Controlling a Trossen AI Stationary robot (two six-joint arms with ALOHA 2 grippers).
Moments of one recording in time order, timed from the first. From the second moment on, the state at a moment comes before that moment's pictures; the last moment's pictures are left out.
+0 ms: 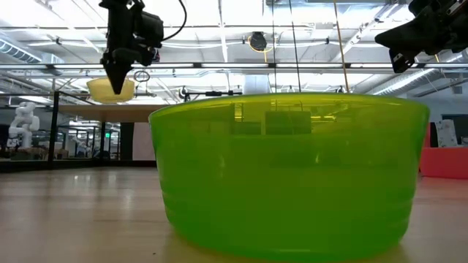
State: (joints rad) left arm 0.83 1.48 1.45 -1.43 -0.16 0.15; right arm -0.31 0.01 0.28 -0.34 -0.29 0.15
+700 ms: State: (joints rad) left arm 0.87 1.49 1.45 -1.43 -0.13 0.16; right arm -0.31 0.01 0.28 -0.34 -0.29 0.15
